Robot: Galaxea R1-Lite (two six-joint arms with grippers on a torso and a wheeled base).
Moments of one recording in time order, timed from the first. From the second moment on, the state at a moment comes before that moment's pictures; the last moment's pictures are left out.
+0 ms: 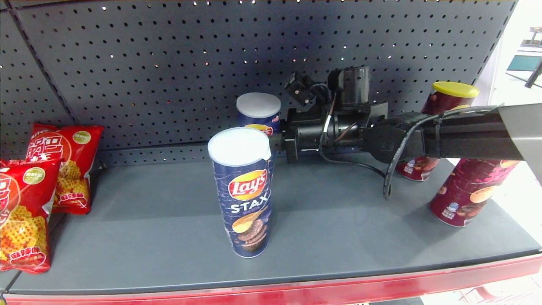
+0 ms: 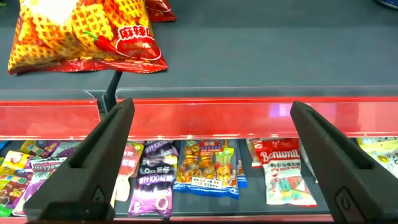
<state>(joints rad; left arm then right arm) 0.04 0.07 0.00 0.01 0.02 0.00 0.59 2.14 -1.69 -0.20 0.80 -0.34</state>
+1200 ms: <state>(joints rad) 0.04 0.07 0.00 0.01 0.02 0.00 0.46 1.93 -1.34 -0.20 0.82 -0.37</state>
